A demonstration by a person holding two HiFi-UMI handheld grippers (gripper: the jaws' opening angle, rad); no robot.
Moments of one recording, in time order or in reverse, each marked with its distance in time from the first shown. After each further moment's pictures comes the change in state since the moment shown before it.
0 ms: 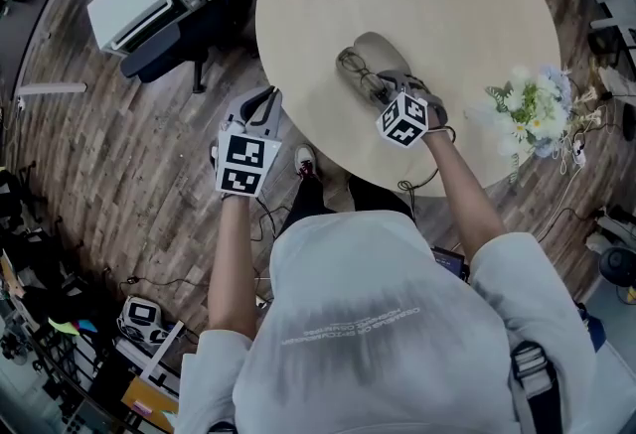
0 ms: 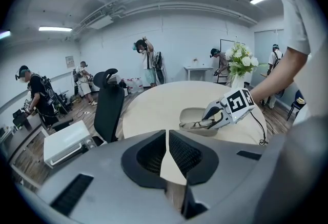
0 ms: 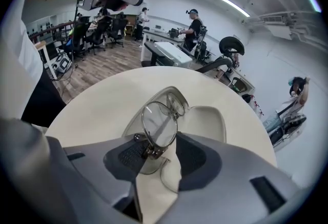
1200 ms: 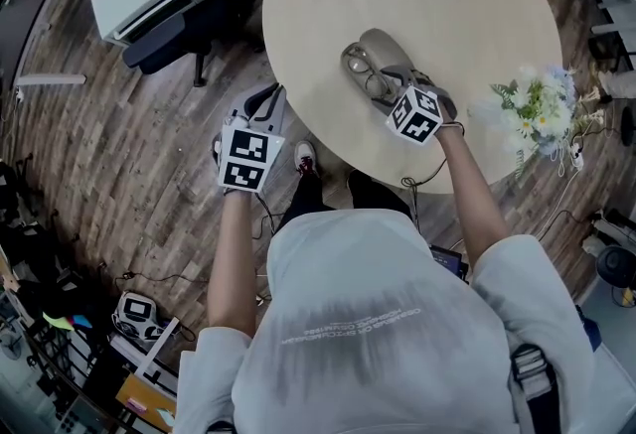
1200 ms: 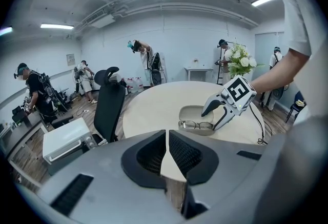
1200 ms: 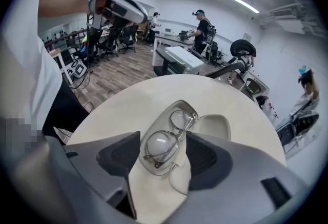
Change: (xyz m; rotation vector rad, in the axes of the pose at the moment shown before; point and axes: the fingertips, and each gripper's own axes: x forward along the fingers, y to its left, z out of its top) left arm -0.009 0.000 -0.010 -0.019 -0.007 -0.009; right arm -0.028 0.016 0.022 -0.042 -0.030 0.151
